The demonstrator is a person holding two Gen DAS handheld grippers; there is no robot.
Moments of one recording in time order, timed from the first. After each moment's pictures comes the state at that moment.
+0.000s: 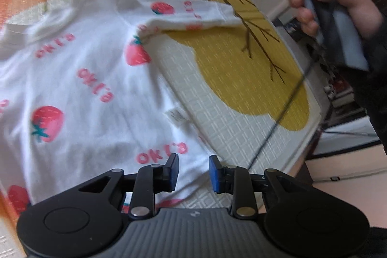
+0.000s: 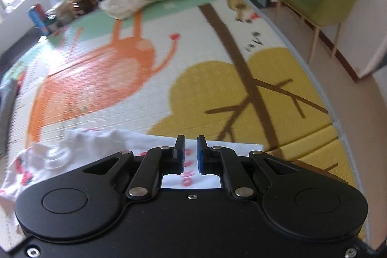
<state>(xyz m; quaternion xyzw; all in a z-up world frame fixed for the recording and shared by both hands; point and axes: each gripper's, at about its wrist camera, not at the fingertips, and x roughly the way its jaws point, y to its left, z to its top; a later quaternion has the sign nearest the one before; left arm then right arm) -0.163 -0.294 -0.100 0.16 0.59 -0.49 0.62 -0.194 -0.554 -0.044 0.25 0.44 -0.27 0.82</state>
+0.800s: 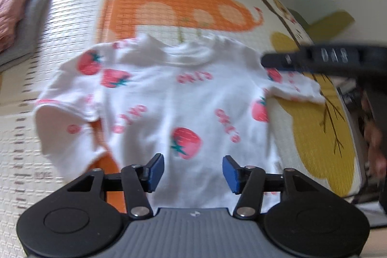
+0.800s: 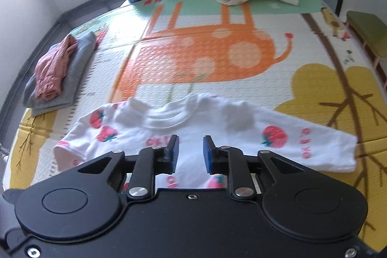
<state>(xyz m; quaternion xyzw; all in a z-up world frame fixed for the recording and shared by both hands) -0.074 -0.216 -0.068 0.08 0.57 -0.33 0.75 -0.144 -0.414 -0.014 0.21 0.45 -0.12 0.86</state>
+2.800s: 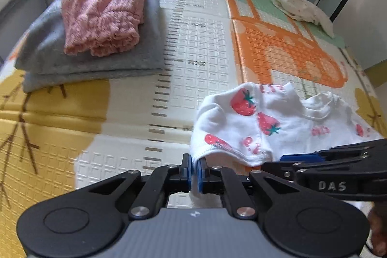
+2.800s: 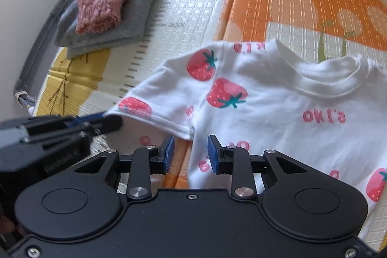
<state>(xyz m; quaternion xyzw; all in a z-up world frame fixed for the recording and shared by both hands) 0.024 -0.099 -0.076 0.05 0.53 -0.23 0.81 -0.031 -0.272 -0.090 0.20 0.57 0.01 0.80</state>
